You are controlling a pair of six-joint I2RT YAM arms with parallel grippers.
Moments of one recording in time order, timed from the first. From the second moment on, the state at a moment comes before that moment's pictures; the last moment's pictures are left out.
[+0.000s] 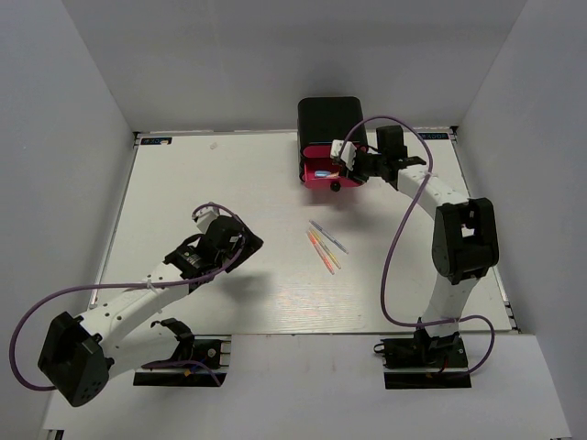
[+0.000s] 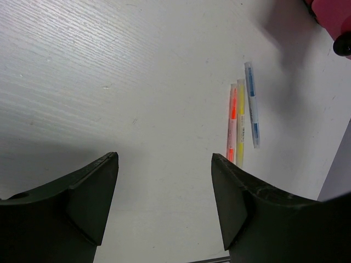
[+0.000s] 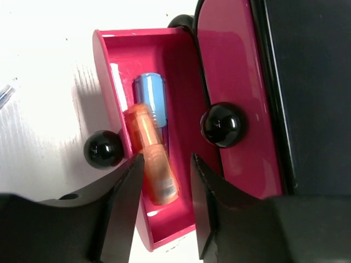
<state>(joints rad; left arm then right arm) -0.67 1.03 0.66 -0.42 -0.29 -1.15 0.26 1.86 1.40 -0.22 -0.67 -1.08</state>
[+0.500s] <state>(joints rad) -0.67 1.05 0.66 -0.39 -0.28 -1.14 0.23 1.72 1.28 -0.17 -0.75 -1.01</state>
